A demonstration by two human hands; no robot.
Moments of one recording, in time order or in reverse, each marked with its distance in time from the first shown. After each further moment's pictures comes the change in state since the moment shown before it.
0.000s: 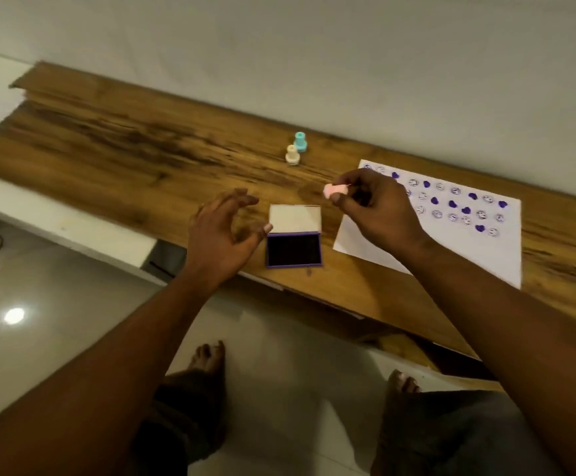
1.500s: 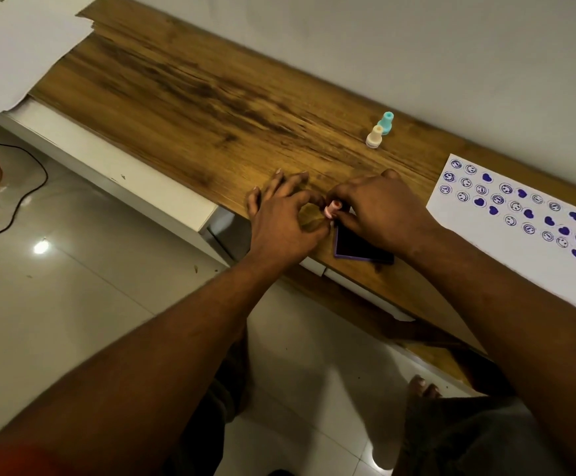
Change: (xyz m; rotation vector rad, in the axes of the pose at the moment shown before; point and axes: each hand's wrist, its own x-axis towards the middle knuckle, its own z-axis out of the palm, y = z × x) left_hand -0.006 -0.027 0.011 0.006 -0.081 -0.152; right_hand 0.023 -0.054 0.094 -0.901 -0.416 -0.492
